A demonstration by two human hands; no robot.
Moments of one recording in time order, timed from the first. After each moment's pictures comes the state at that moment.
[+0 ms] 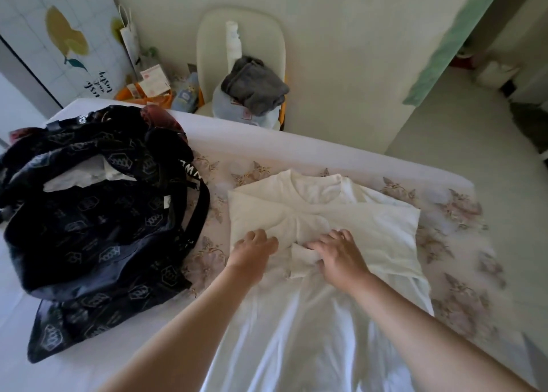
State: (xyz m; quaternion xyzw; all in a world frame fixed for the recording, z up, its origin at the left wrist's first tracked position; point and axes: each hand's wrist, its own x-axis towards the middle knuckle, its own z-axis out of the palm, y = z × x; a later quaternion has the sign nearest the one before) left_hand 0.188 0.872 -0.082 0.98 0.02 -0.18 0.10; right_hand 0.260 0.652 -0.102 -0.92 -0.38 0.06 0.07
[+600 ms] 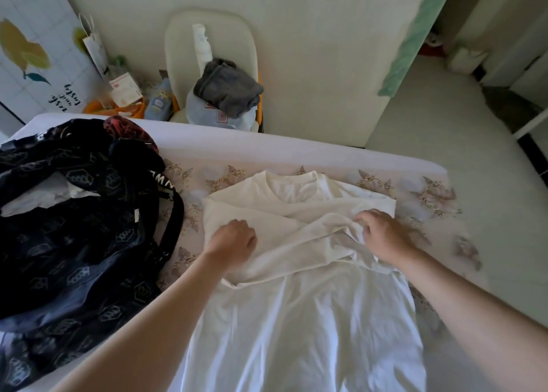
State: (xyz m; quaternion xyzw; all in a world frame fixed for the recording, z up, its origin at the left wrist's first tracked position) left_hand 0.230 0.879 -0.080 0.99 -0.01 -0.12 0.10; right_hand 0.327 0.538 -0.072 -0.97 -0.16 0.11 0.12
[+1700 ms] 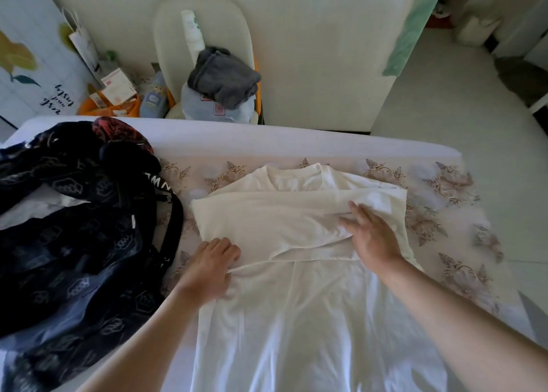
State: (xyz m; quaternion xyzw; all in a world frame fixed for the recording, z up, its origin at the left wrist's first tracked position) left_hand 0.177 0.929 -0.120 0.99 -0.11 0.01 0.09; right_hand 0.313 0.566 -0.127 -0.97 -0.25 0.01 0.06
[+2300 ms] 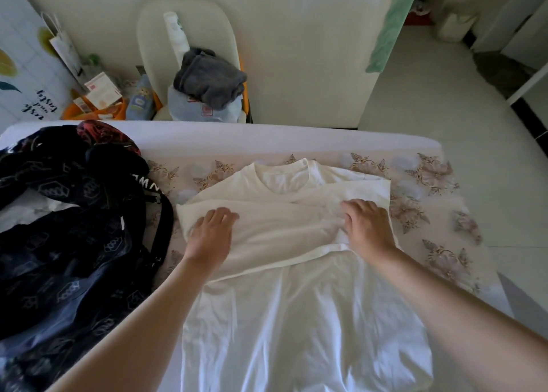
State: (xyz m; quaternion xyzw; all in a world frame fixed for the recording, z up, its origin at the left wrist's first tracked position) left_hand 0.226 0.908 -0.105 1.00 -0.01 -0.01 0.08; right_hand 0.304 0.555 -0.113 -0.98 -0.16 -0.04 0.09
